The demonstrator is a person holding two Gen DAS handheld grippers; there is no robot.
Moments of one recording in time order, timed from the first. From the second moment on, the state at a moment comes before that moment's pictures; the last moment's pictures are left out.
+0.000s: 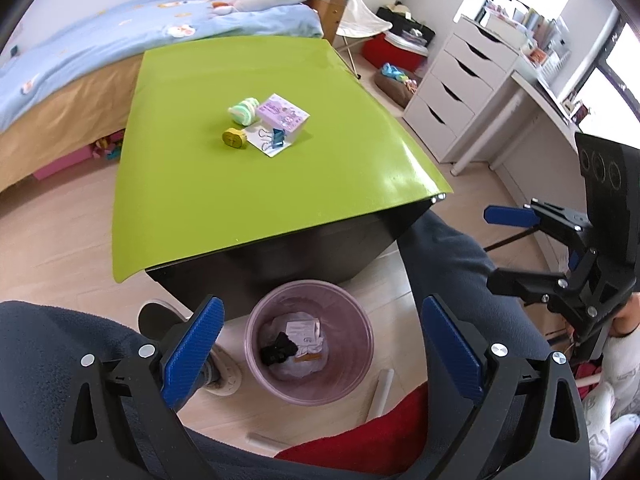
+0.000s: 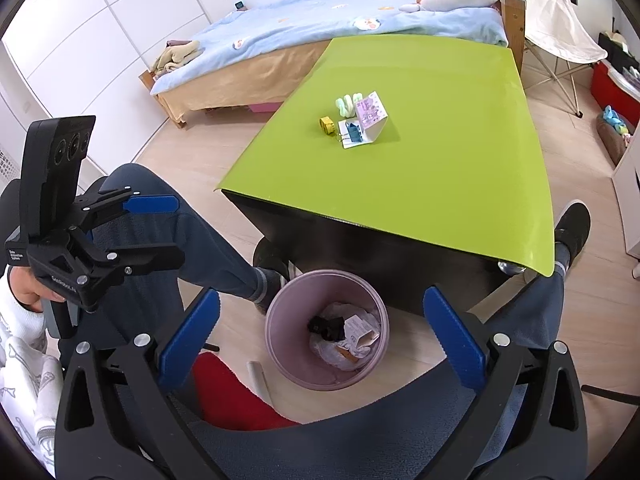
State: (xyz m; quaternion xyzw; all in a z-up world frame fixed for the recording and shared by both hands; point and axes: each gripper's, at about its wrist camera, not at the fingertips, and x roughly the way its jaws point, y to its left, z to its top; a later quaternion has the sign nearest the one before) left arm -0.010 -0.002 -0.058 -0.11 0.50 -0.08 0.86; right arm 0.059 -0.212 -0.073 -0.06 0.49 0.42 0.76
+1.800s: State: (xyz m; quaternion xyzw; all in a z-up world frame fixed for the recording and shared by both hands) left arm 0.089 0.065 -0.073 -0.14 0.50 -0.03 0.86; right arm 0.269 -0.082 -0.136 -0.06 0.55 0.43 0.71
